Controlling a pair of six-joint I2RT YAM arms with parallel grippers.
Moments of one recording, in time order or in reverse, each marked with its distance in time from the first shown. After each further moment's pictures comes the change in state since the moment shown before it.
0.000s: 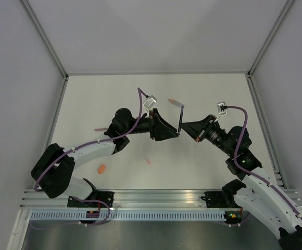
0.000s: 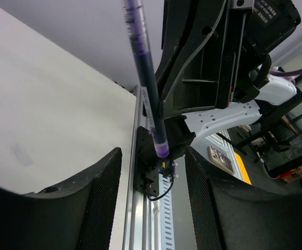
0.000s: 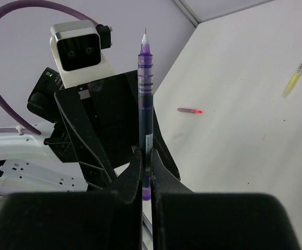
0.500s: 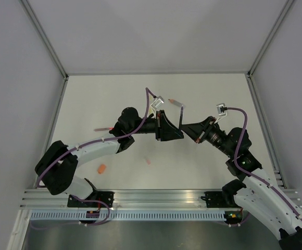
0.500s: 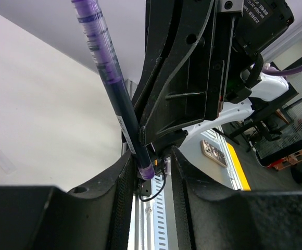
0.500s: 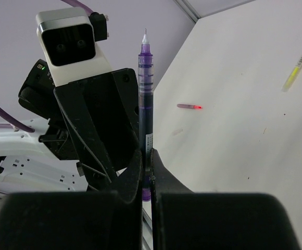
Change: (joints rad) left arm -0.068 0.052 0.078 -0.029 0.009 0.003; right arm 0.001 -0.022 -0.019 -0.011 0.001 0.003
